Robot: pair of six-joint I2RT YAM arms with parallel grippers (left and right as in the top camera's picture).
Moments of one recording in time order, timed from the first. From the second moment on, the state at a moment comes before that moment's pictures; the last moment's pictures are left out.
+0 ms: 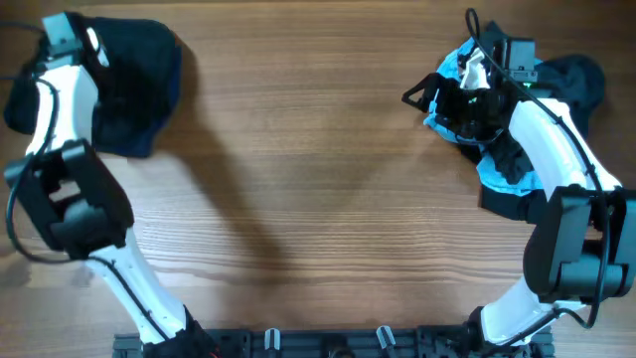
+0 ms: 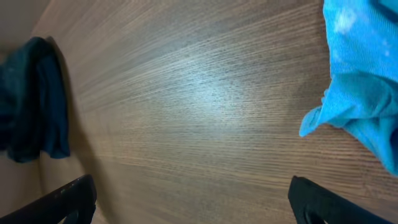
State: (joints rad) left arm 0.32 2.21 1.79 -0.71 0.02 -0.18; right arm -0.06 1.83 1.32 -0.60 -0.60 0.34
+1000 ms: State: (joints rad) left arm 0.27 1.42 1.78 -1.07 0.08 -0.21; right arm -0.06 1.45 1.71 -0.74 -0.23 0.15
